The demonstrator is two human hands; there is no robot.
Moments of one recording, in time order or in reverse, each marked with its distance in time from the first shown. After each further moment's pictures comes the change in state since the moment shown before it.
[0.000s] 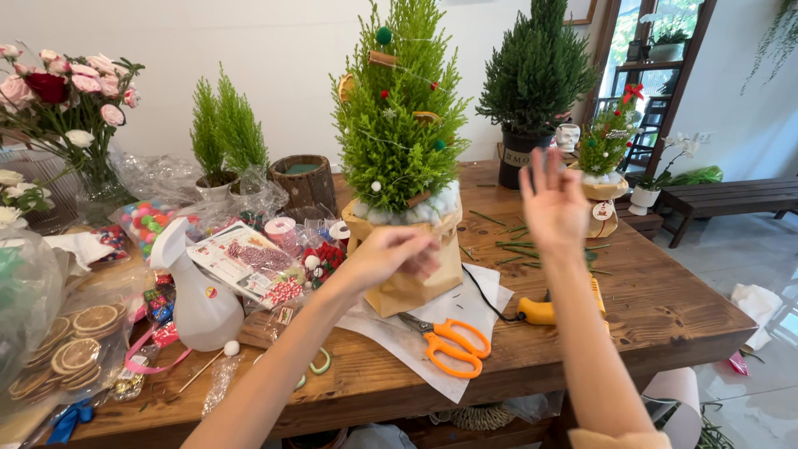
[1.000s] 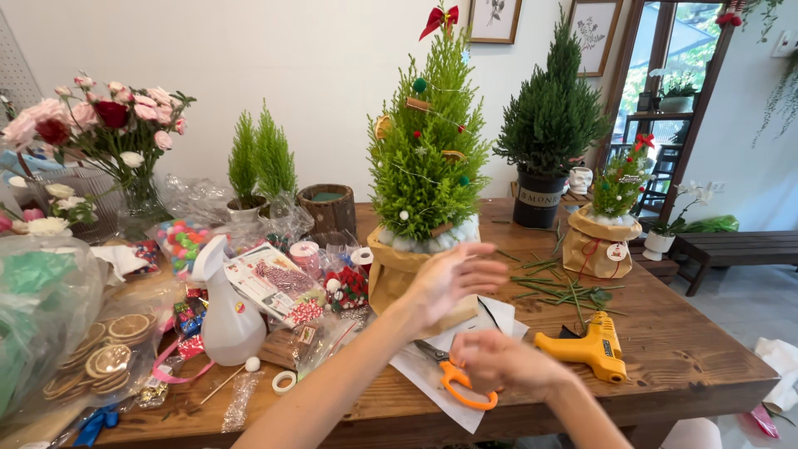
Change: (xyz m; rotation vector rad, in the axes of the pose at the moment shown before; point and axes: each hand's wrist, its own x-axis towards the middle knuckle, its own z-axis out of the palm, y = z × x) left_hand 0.023 0.003 0.049 -0.550 0.079 -0.080; right_hand -0.149 0.013 0.003 -0.364 -0.582 0.949
